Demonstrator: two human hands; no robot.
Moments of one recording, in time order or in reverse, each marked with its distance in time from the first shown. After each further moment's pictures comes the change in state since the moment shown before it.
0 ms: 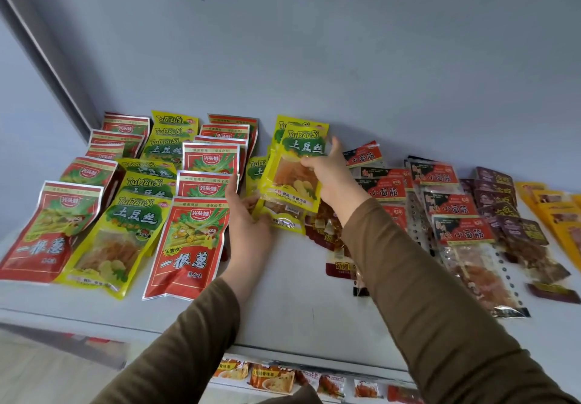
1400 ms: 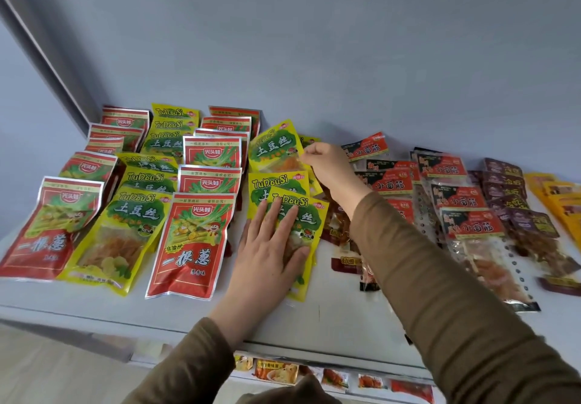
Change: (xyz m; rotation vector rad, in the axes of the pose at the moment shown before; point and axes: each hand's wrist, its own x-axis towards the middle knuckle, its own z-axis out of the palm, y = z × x) left_hand -0.050 -0.007 -0.023 0.884 -0.395 0.461; right_hand -0.001 0.009 -0.001 -0.521 -0.038 -0.229
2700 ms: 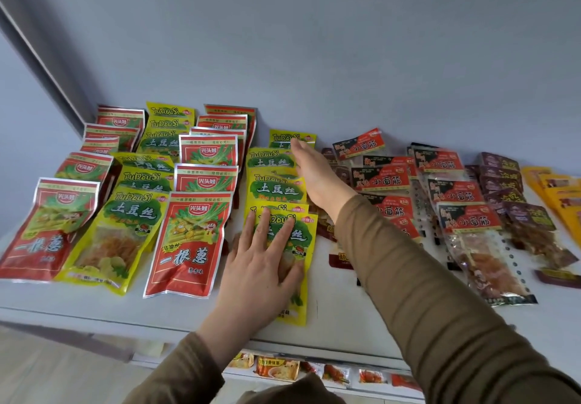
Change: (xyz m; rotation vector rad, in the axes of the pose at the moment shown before) left_hand -0.022 0.008 -0.012 0.118 -0.157 -0.086; right_hand -0.007 0.001 0.024 0.420 -0.217 0.131
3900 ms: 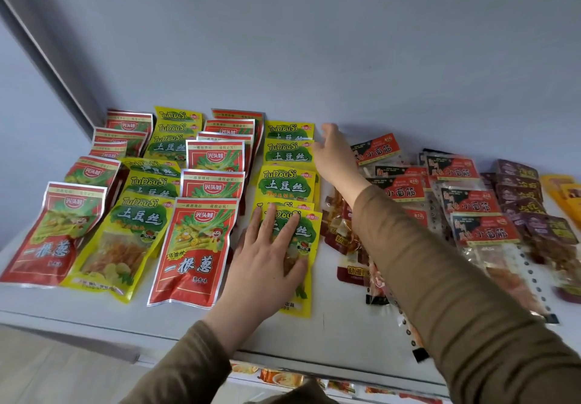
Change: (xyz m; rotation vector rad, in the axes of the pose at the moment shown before) left_hand 0.027 -0.006 -0.004 -0.017 -0.019 -0.005; right_hand 0.049 -0.005 -0.033 -0.709 0.302 -0.275
